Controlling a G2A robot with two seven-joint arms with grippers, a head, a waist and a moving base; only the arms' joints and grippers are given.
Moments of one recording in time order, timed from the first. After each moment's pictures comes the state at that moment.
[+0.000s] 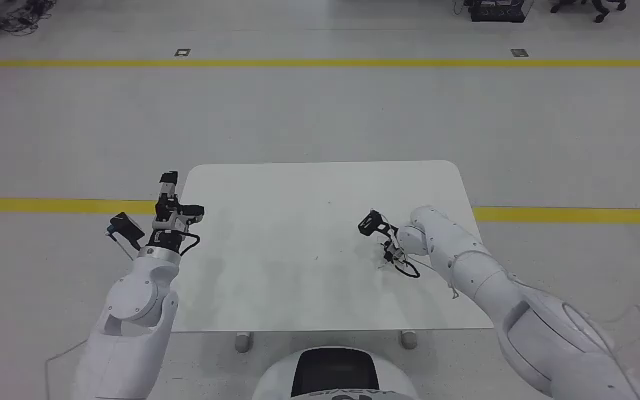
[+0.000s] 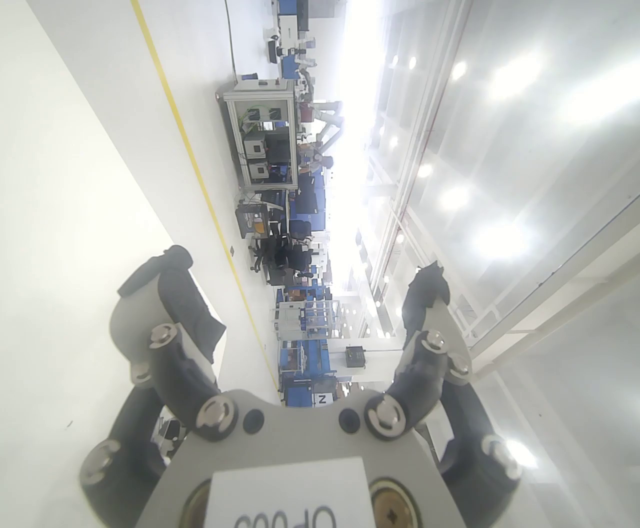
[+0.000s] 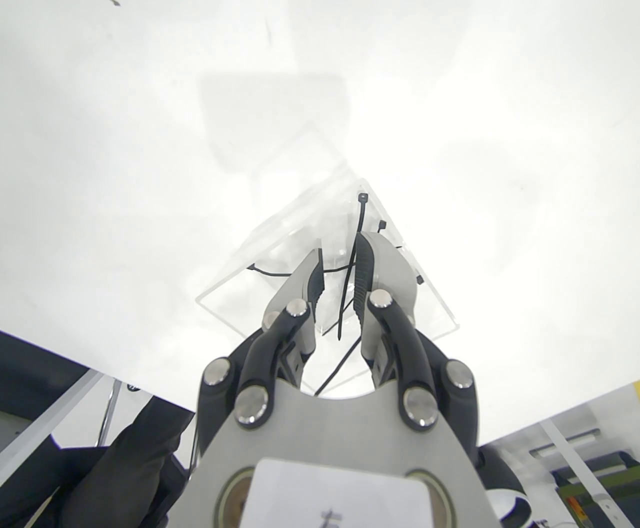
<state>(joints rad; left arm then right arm) 1.73 -1.15 -1.60 -1.80 -0.42 0.00 0.00 -0.79 -1.28 0.49 -0.75 -0.90 -0.34 0.87</state>
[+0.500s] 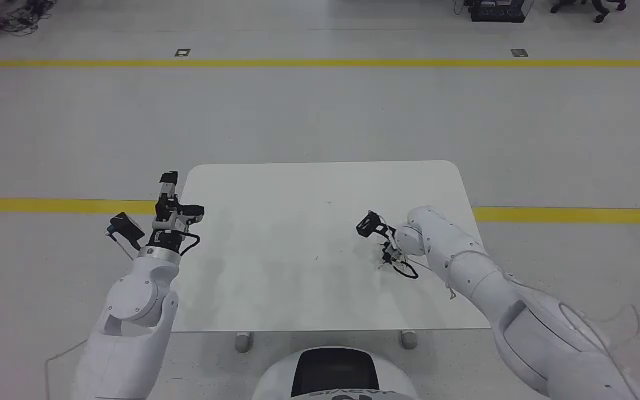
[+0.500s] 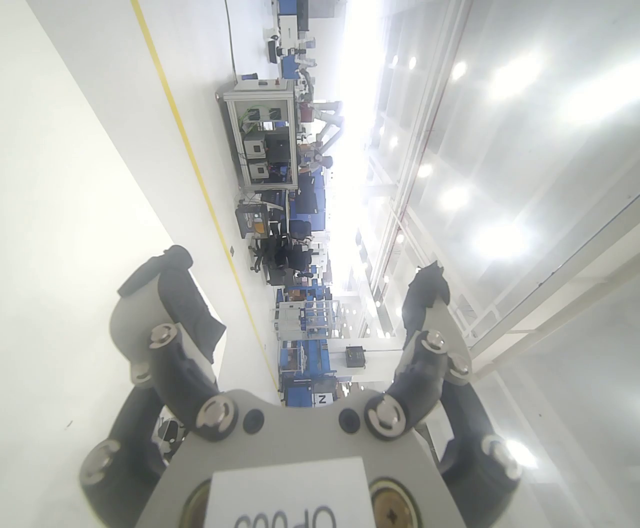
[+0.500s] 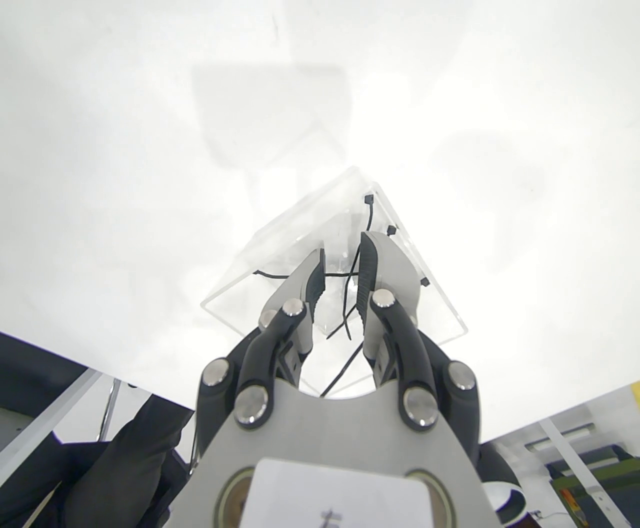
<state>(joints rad) 1.73 -1.15 -1.60 -1.80 -0.42 0.00 0.00 -0.79 -1.30 0.49 -0.73 -0.91 -0.34 0.88</state>
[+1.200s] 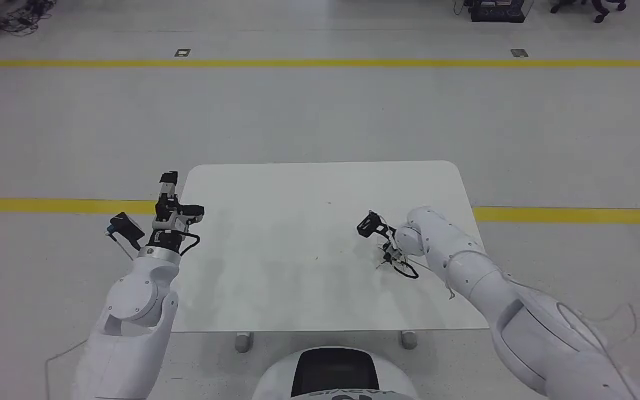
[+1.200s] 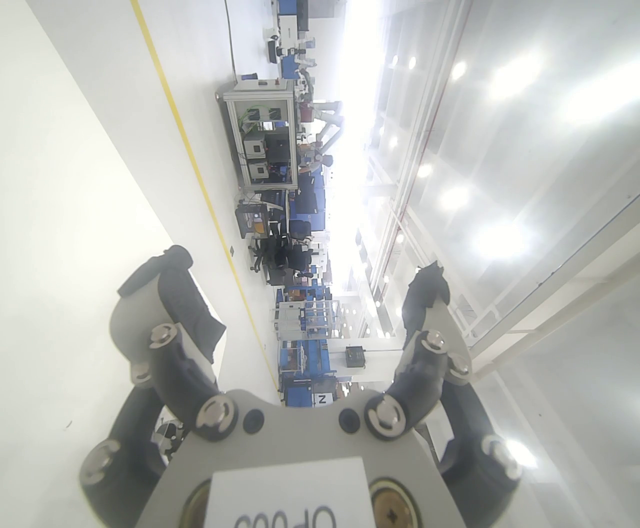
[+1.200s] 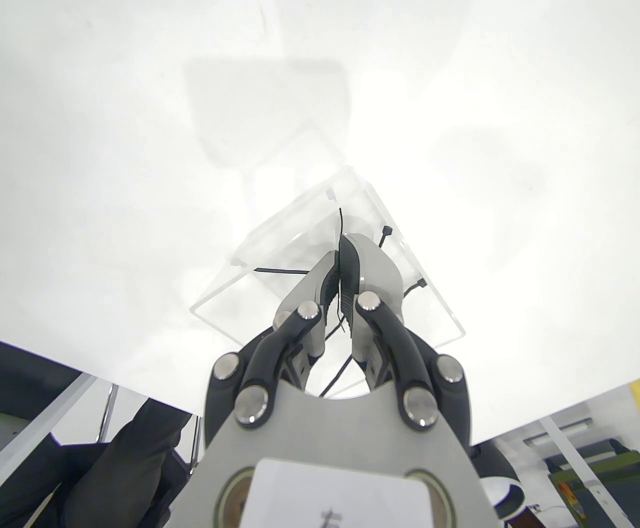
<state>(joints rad) 1.73 -1.15 -1.60 -1.80 -0.42 0.00 0.00 -0.79 -1.31 0.50 -0.70 -0.93 -0.34 0.87</state>
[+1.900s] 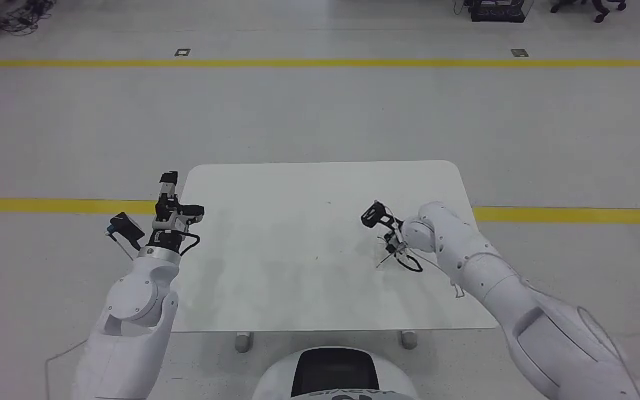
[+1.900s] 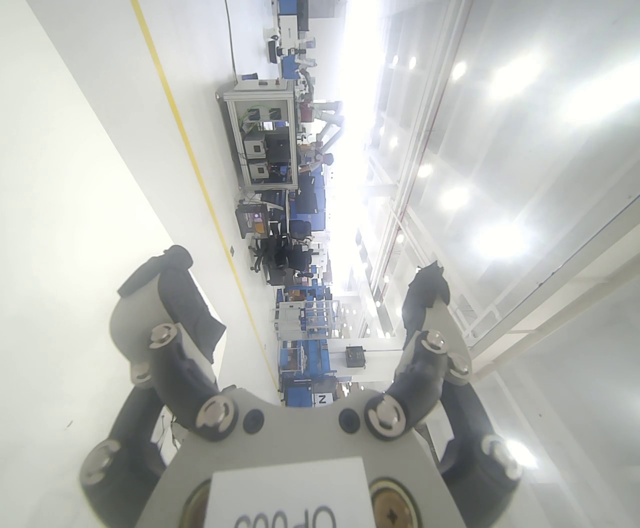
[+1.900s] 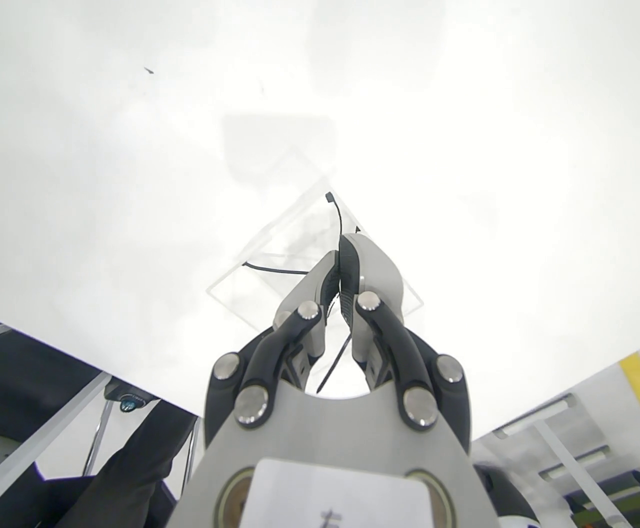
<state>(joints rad) 1.73 -1.15 -1.60 -1.80 -0.42 0.00 0.00 -0.85 -1.22 0.63 -0.90 -0.97 -0.34 0.87</state>
